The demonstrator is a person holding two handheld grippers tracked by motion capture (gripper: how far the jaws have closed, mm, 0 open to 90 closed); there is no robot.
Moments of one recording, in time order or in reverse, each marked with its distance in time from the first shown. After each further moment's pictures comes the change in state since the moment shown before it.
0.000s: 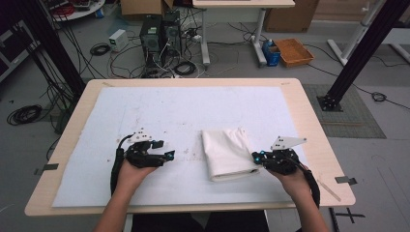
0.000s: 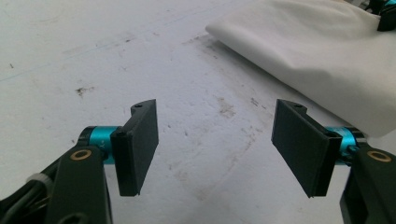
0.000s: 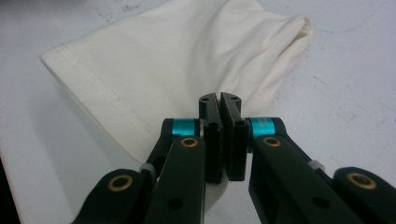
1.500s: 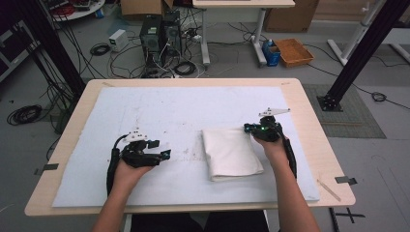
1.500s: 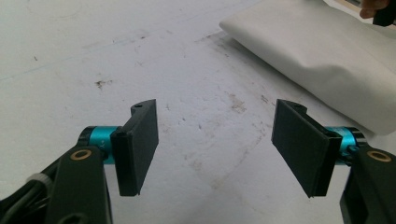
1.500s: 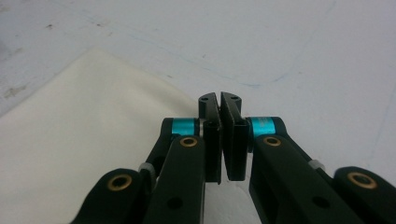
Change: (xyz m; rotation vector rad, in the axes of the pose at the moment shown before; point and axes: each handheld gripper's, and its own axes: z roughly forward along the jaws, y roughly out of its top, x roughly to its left) left arm 0.006 -0.002 -0.008 0.000 0.017 -0.015; right arm -0.068 0.047 0.069 -0.035 -0.112 0.183
